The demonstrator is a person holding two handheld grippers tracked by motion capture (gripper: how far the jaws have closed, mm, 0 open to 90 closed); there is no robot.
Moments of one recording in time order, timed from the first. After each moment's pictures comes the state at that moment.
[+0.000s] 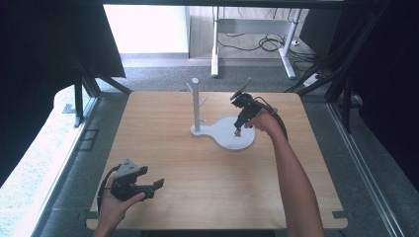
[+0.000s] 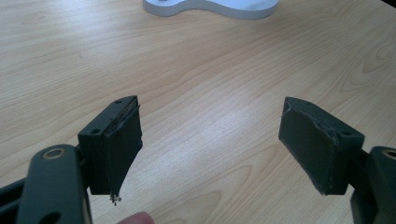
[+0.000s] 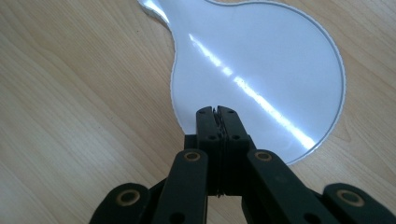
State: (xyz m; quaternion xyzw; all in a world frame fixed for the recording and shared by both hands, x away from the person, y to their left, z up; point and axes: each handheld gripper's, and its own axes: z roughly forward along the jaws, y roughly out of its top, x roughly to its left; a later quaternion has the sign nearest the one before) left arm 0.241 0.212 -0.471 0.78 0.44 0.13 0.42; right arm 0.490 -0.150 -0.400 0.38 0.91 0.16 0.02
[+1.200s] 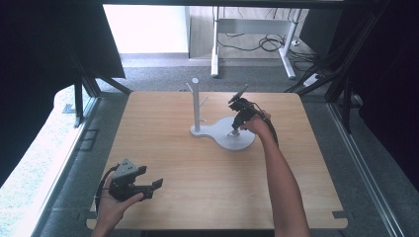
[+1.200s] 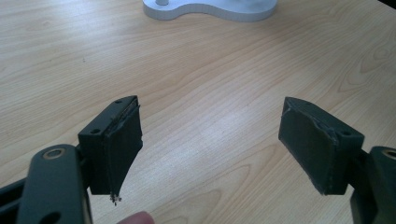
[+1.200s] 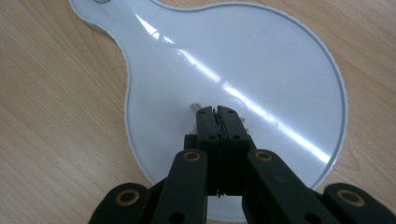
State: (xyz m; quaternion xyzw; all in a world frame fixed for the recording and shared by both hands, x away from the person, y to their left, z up) left arm 0.238 0.214 -0.466 0.78 0.43 0.14 0.42; right arm 0.513 -0.147 -0.449 0.42 0.89 0.16 0.04
